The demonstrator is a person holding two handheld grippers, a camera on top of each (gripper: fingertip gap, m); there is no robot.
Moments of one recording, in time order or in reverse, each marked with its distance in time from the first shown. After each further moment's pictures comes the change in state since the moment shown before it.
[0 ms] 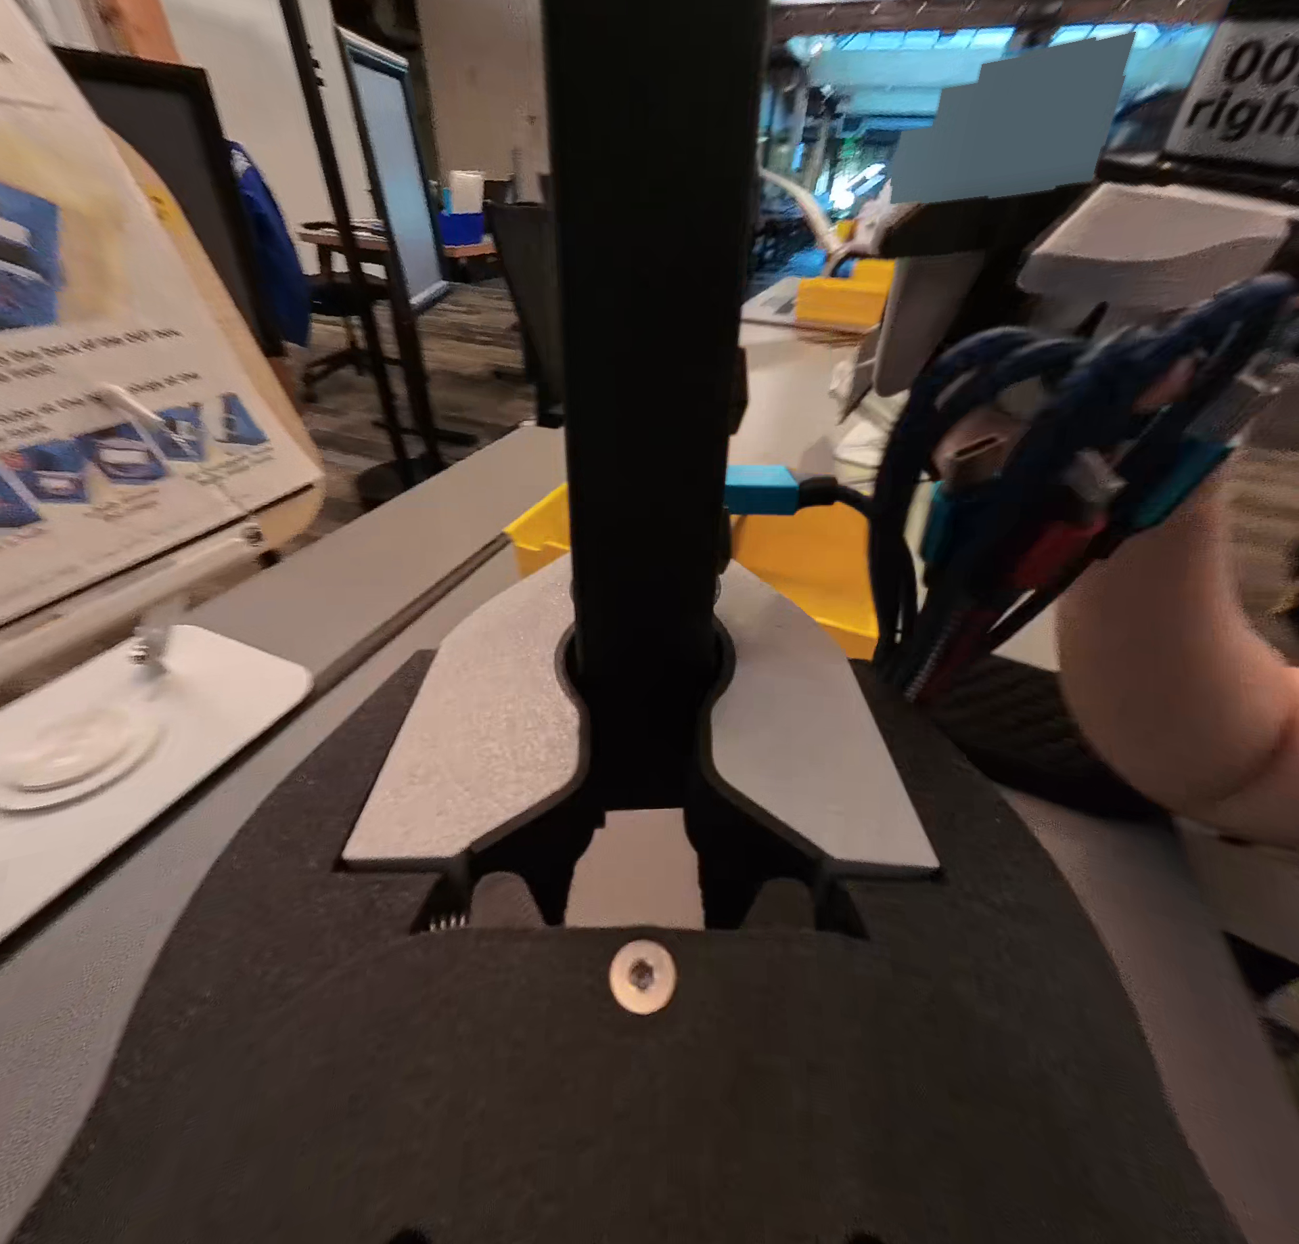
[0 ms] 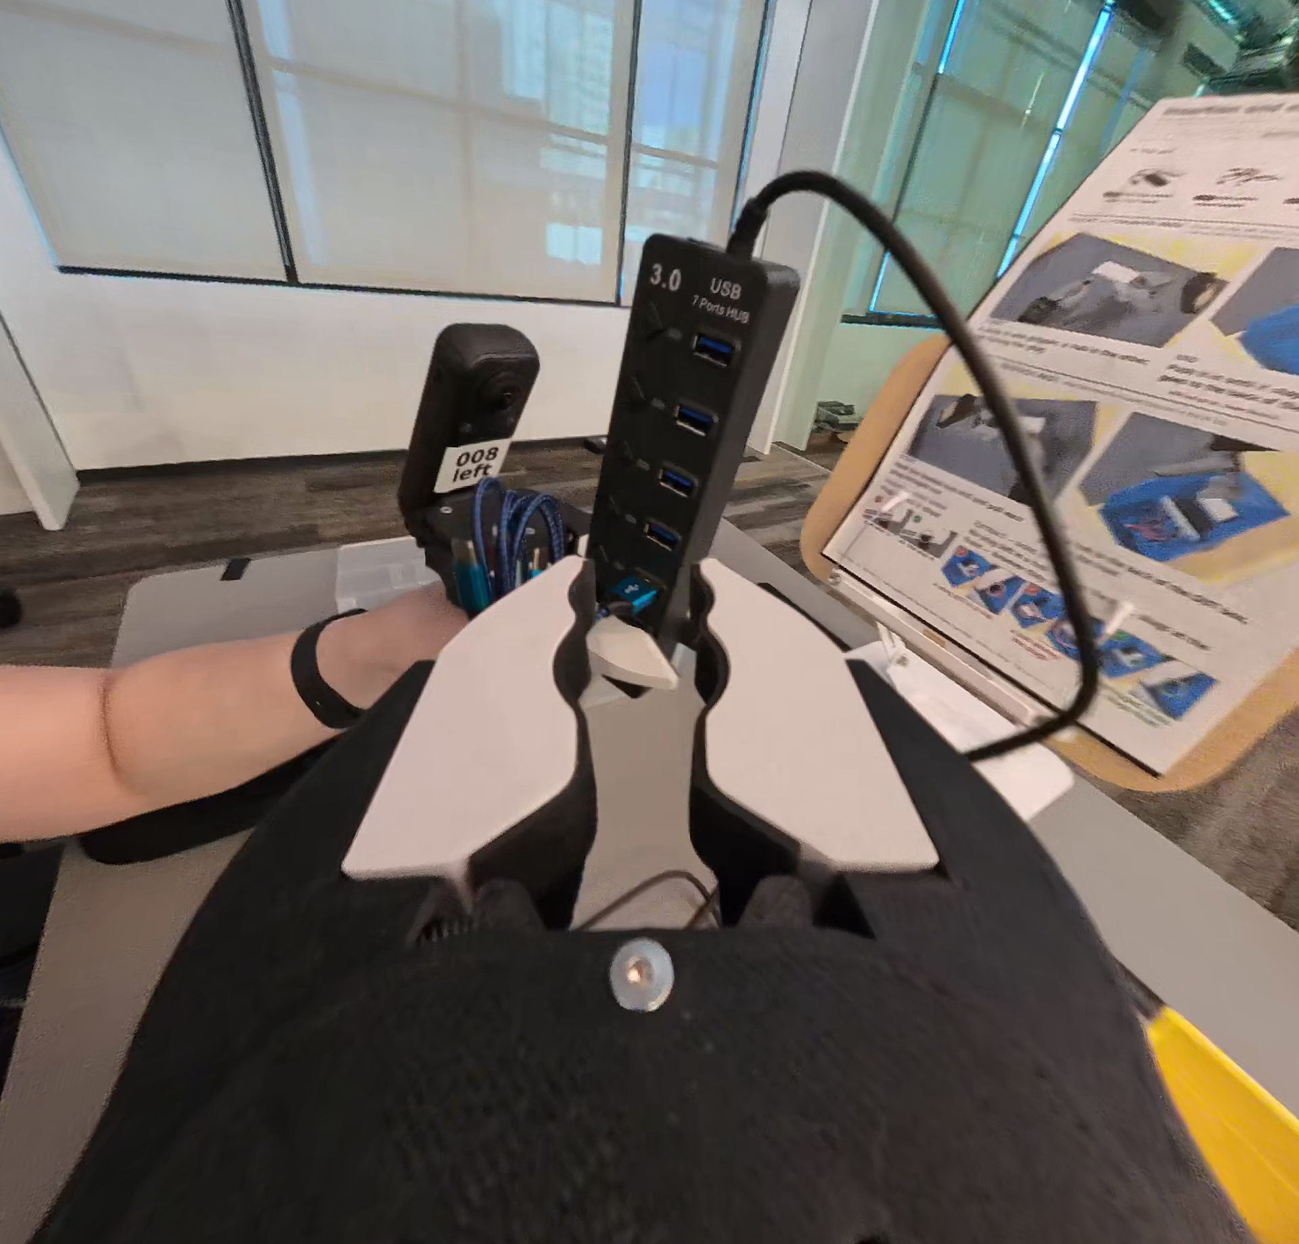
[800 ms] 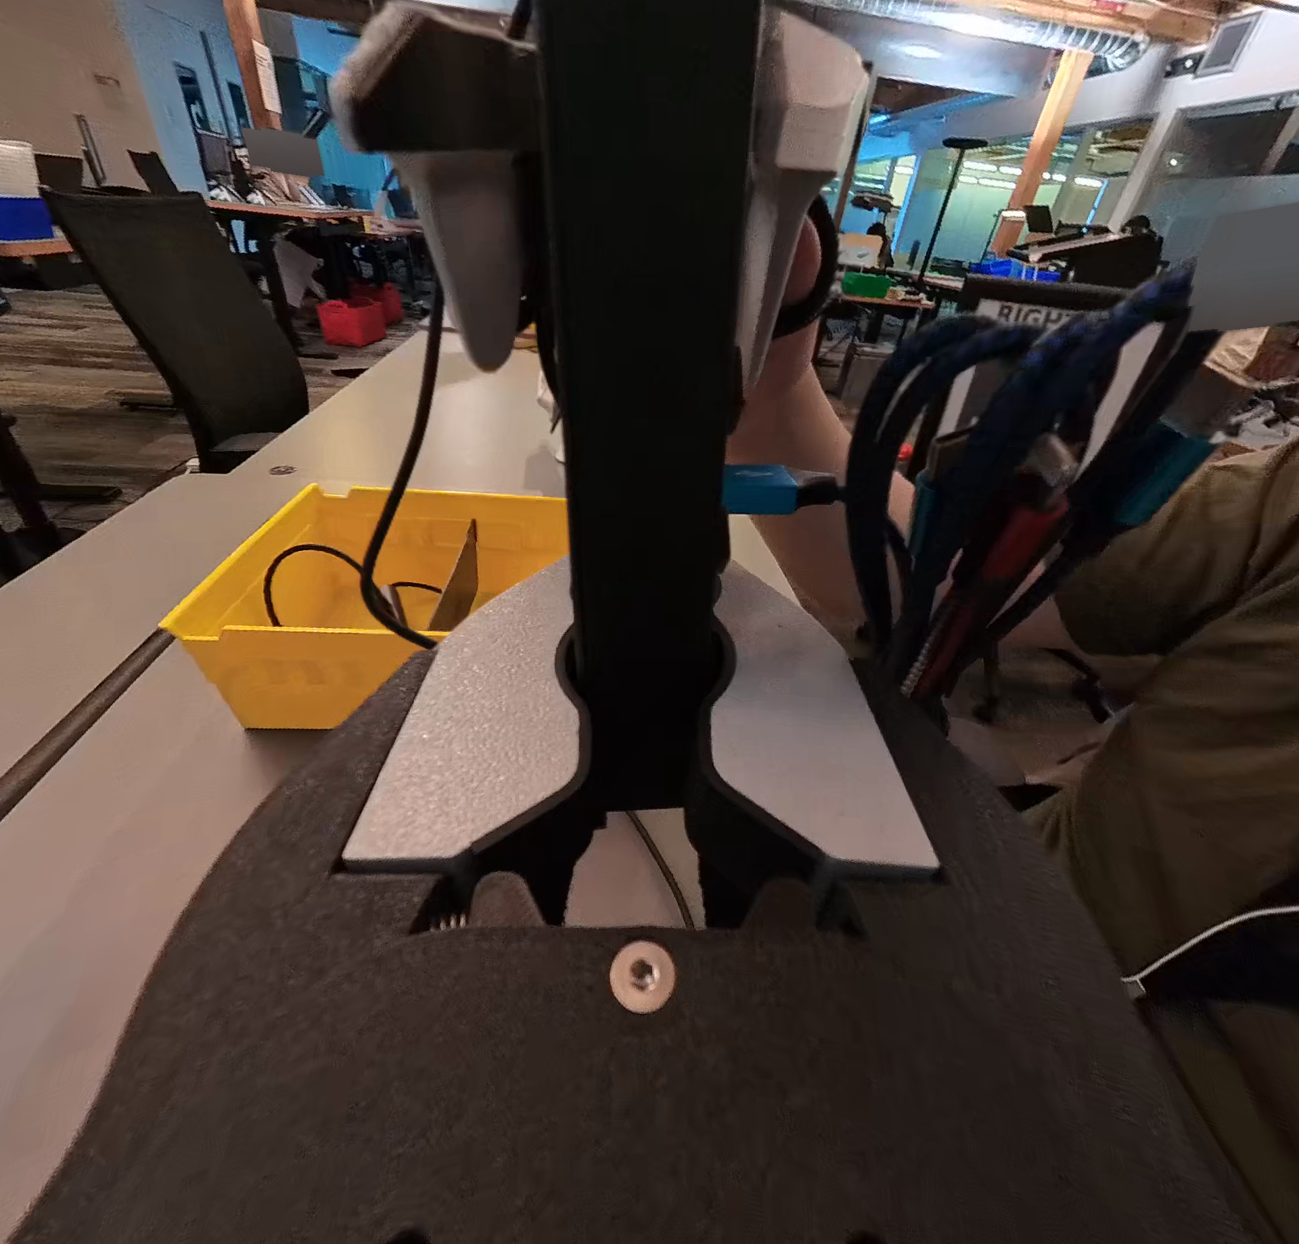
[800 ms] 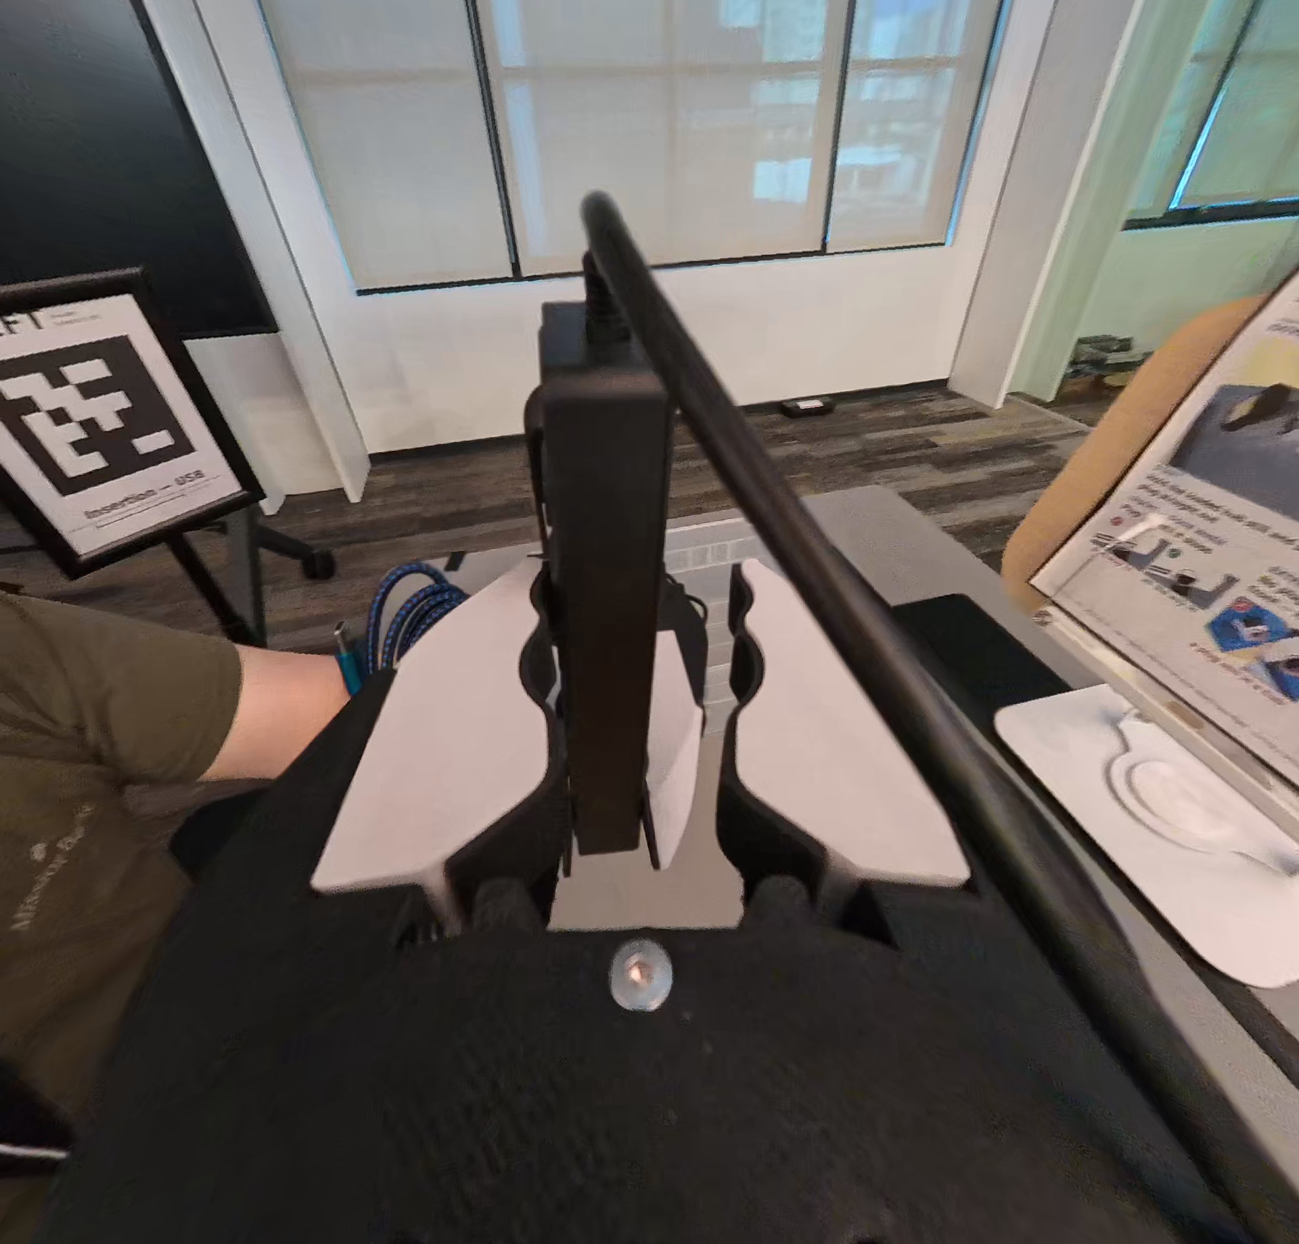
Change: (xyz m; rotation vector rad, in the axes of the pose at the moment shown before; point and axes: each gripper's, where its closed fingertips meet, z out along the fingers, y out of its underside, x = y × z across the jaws) left arm 0.086 -0.014 -0.007 0.000 0.473 -0.026; right arm -0.023 -0.030 0.028 -0.068 -0.318 0.150
